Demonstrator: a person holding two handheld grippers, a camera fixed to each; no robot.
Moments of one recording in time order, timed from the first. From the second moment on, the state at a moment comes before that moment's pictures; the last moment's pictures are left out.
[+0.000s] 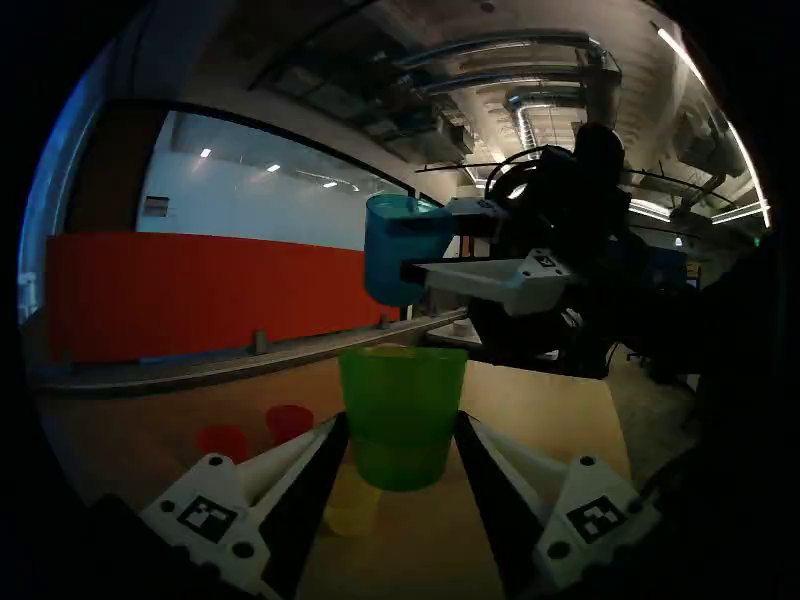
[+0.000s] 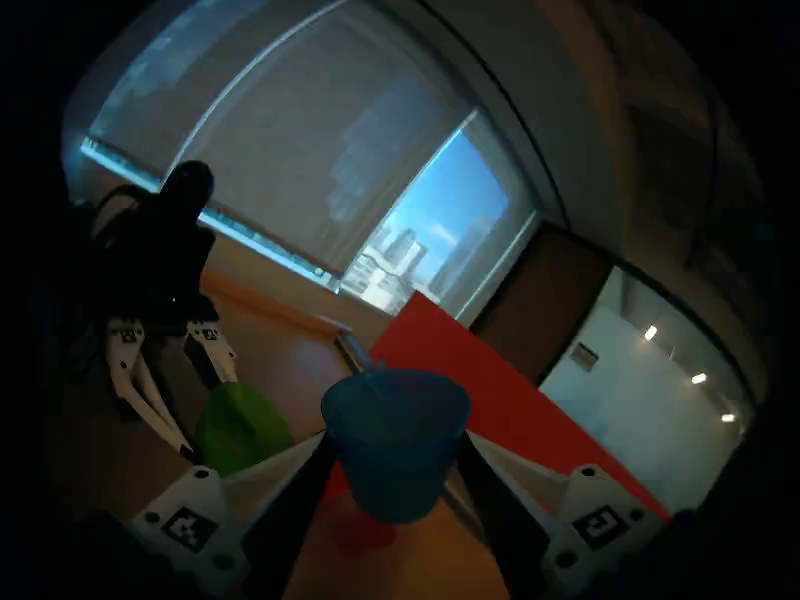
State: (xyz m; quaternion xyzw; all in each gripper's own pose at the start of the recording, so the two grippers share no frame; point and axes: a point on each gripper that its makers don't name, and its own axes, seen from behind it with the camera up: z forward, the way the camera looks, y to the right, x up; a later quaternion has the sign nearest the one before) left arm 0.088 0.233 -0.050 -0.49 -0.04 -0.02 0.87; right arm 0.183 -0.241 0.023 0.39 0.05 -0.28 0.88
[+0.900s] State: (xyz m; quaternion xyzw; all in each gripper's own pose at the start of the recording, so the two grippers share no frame) left arm 0.082 0.221 -0.046 -0.48 -0.05 0.00 0.88; right arm 0.155 -0.212 0.013 0.41 -0.04 -0.13 0.90
